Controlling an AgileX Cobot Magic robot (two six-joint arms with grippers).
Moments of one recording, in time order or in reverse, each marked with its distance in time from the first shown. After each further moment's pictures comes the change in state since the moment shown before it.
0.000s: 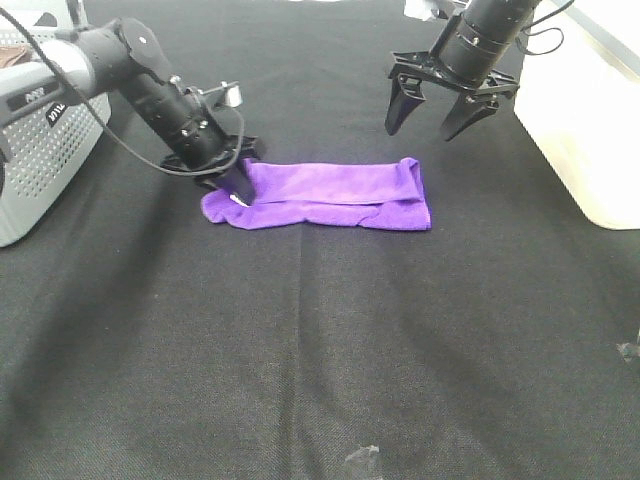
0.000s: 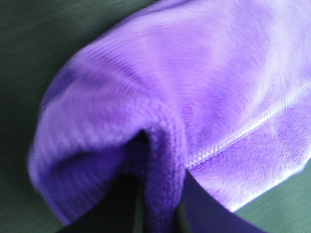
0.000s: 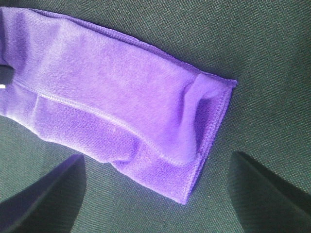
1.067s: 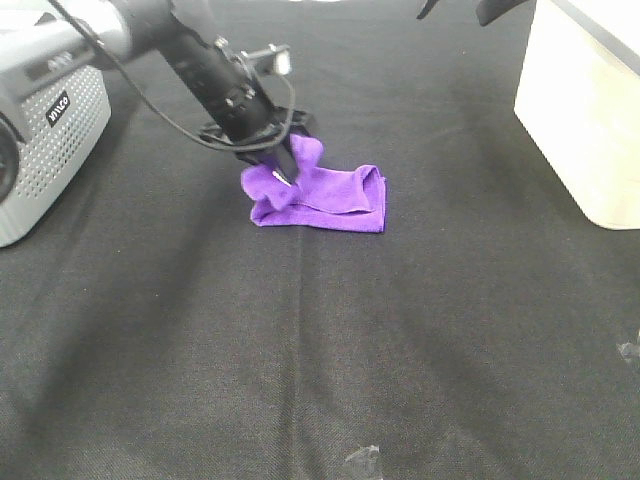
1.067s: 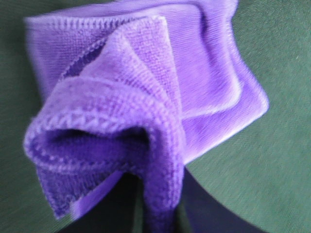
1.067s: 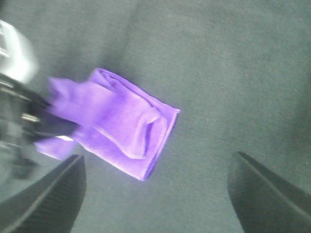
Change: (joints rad) left arm -0.165 -0.091 -0.002 0.029 -0.023 -0.087; right arm 0.000 -0.267 0.000 -0.034 0.004 0.001
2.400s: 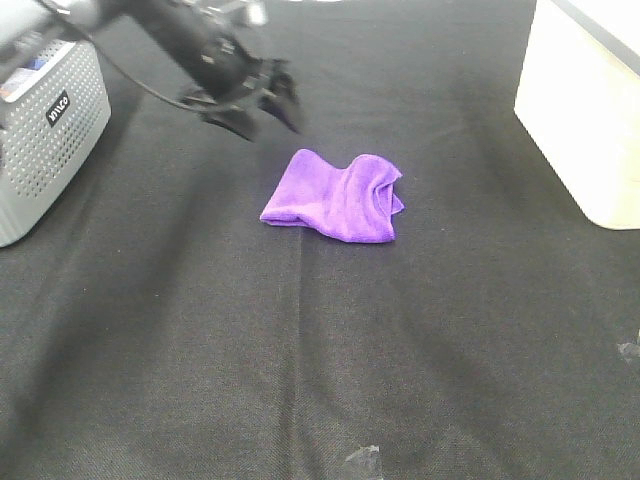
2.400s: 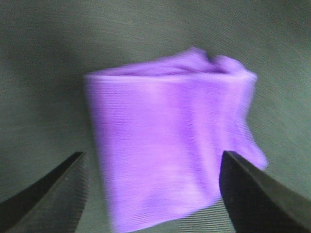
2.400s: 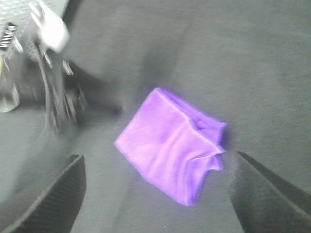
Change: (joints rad) left arm 0.096 -0.013 -0.141 -0.005 0.025 -0.067; right arm 0.000 -0.062 0.007 0.140 0.000 -0.003
